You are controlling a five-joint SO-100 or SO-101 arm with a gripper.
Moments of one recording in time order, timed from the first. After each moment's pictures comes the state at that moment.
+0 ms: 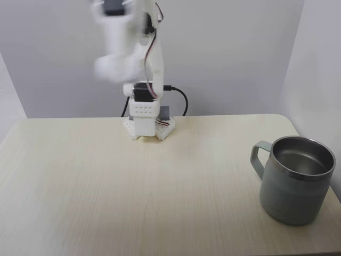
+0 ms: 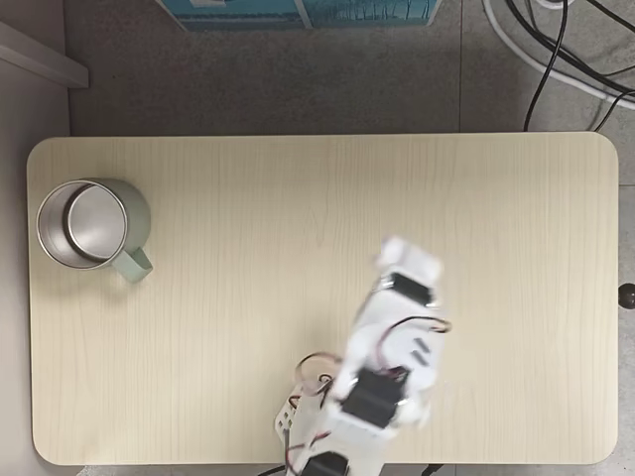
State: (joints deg) arm -5.4 54.1 109.1 102.4 6.9
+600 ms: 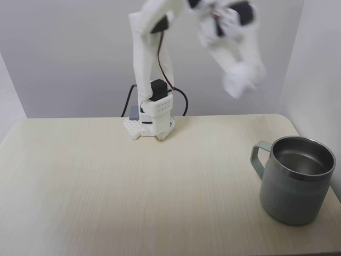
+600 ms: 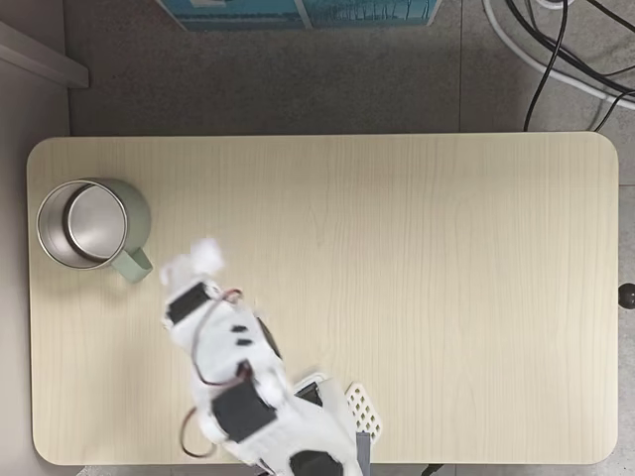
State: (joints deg) arm -43.7 87.0 130.7 99.9 -2.7
